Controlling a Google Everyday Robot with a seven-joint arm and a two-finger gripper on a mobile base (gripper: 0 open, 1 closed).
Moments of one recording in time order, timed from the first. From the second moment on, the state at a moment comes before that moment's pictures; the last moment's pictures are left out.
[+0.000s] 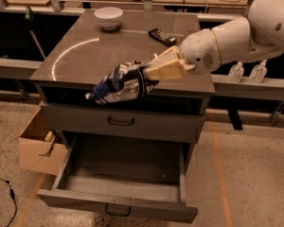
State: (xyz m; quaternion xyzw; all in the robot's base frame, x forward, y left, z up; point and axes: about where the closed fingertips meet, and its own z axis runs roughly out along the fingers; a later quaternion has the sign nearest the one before) arm 0.541 -0.024 0.945 -0.56 0.63 0.39 0.38
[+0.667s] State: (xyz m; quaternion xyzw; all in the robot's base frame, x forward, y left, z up) arm 0.495 -0.053 0.872 -0.61 0.66 0.26 0.34
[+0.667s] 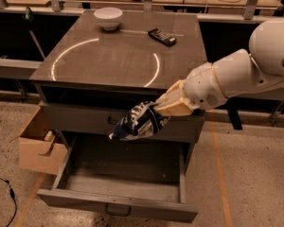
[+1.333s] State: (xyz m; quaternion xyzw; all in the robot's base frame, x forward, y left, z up) arm 0.469 -0.056 0.781 -0.60 0.72 0.18 0.32
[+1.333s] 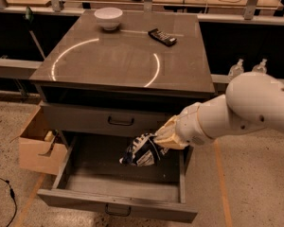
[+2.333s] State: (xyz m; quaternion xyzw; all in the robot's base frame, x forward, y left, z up) arm 0.481 -0.016 0.654 -0.60 0.71 0.20 0.32
